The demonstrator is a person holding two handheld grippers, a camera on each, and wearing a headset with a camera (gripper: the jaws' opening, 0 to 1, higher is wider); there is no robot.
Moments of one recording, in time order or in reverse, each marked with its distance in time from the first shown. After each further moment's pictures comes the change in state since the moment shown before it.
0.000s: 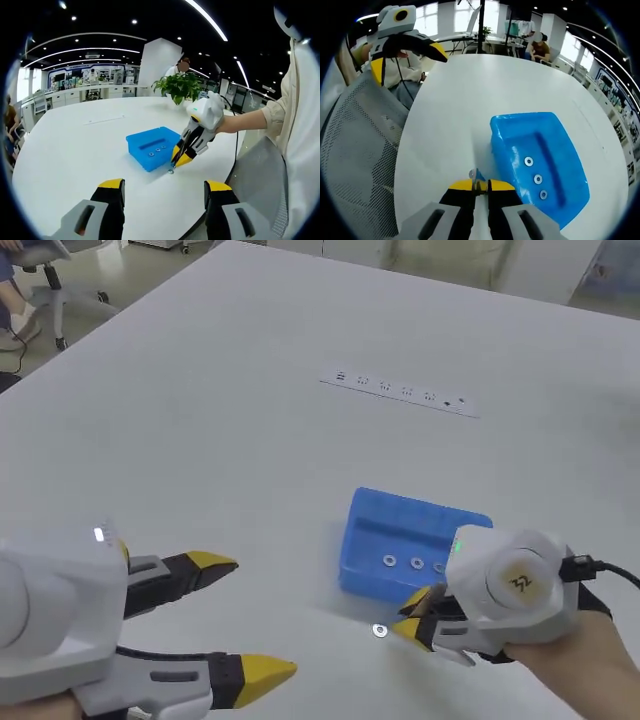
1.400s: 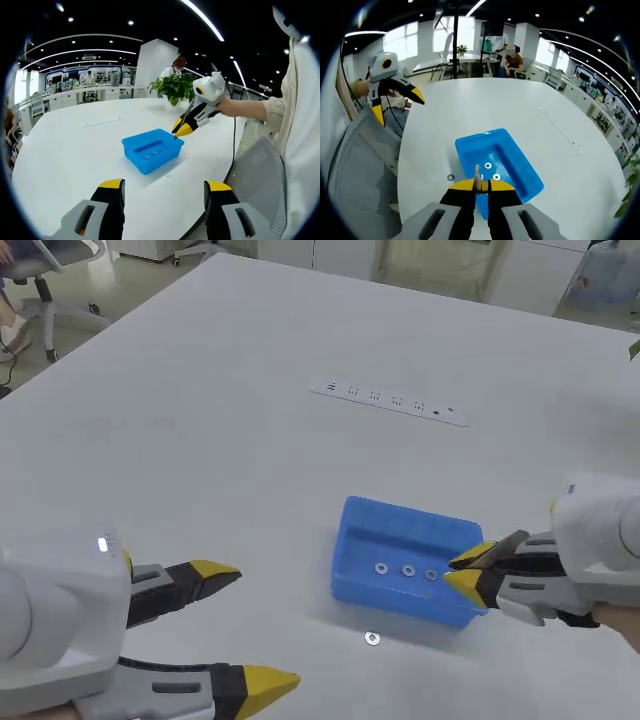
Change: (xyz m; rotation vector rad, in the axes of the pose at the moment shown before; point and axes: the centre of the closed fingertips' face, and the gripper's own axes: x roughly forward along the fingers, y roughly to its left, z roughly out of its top) left arm 0.004 -0.010 0.006 0.019 -0.006 -0.024; right arm -0.077 -0.052 0.013 0.132 -0.146 -0.152
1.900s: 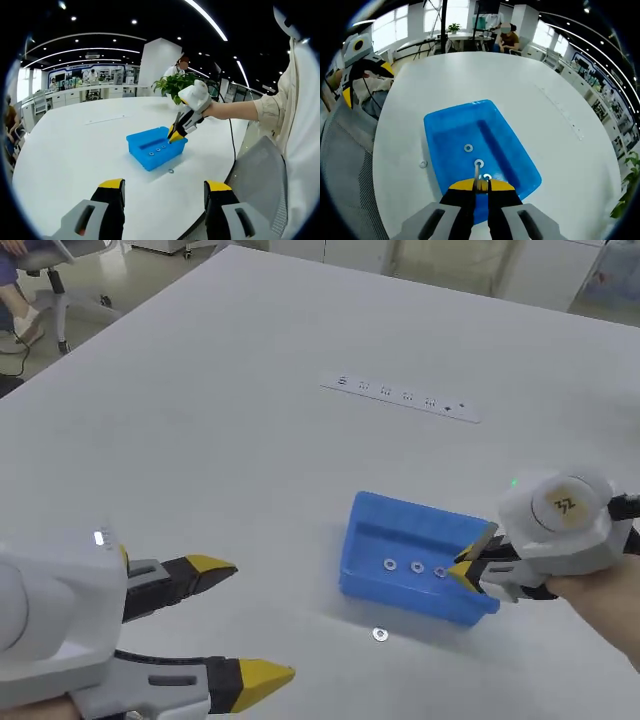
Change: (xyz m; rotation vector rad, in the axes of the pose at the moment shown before) left arm -0.007 0.007 -0.006 -0.018 0.007 0.026; right arm 0.042 -0.032 -0.037 0.026 0.208 -0.049
